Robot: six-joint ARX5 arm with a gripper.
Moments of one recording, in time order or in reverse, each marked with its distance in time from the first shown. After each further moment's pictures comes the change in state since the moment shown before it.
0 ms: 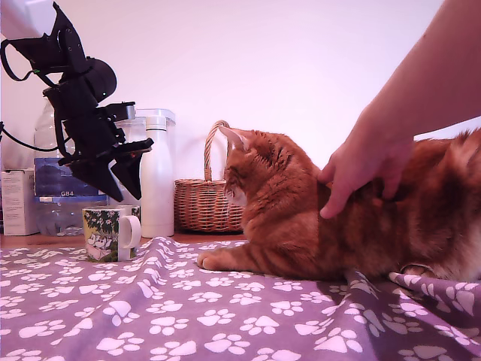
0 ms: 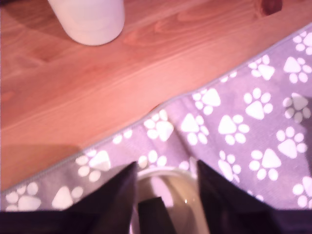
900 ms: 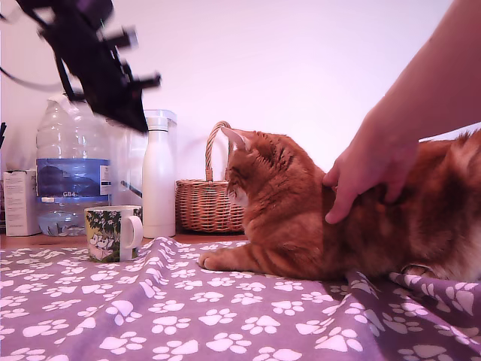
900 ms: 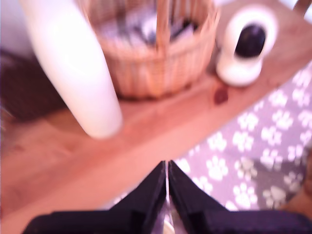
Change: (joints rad) arm -0.063 -0.348 -0.269 0.318 -0.028 0.000
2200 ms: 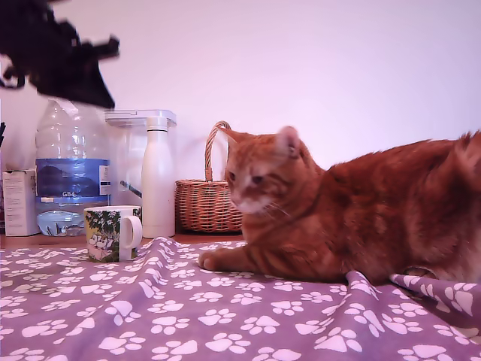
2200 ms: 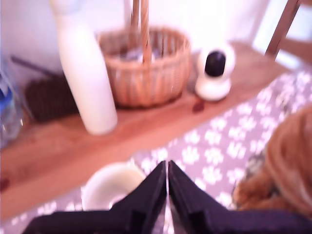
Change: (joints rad) arm -0.023 -0.479 -0.656 0.396 -0.024 -0.079
